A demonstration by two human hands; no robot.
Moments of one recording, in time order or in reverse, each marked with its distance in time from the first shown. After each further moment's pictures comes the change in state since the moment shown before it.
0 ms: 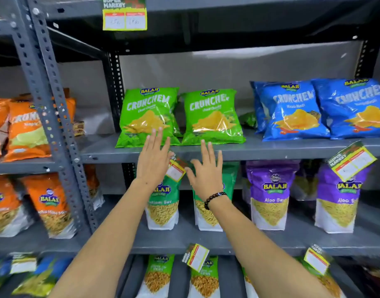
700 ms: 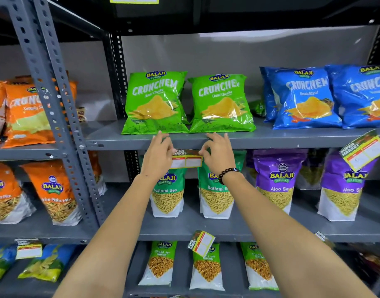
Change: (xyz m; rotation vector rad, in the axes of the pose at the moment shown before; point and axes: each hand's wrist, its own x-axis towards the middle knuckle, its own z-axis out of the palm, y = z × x) left_hand -0.016 -0.018 0.019 -0.556 -0.056 -0.159; right_hand 0.033 0.010 0.000 0.158 -0.179 0.102
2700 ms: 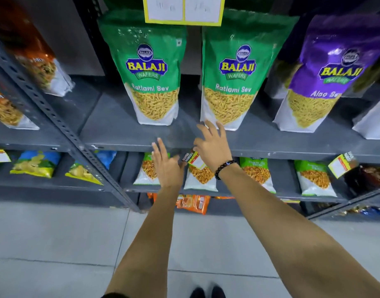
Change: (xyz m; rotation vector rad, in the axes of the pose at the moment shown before) left_hand -0.234 -0.080 0.245 0.180 -0.357 -0.506; right_hand -0.168 0.091 0.195 -0.334 -0.482 -0.159
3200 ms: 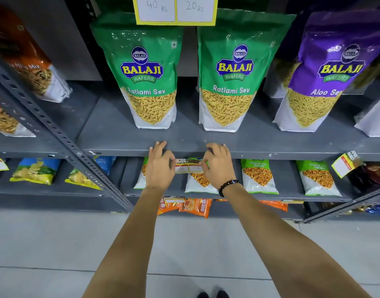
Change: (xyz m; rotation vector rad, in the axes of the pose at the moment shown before) left_hand 0.017 -0.022 -0.024 -0.072 -0.033 0.169; right_hand -0.033 0.004 0.037 0.326 -0.008 0.231
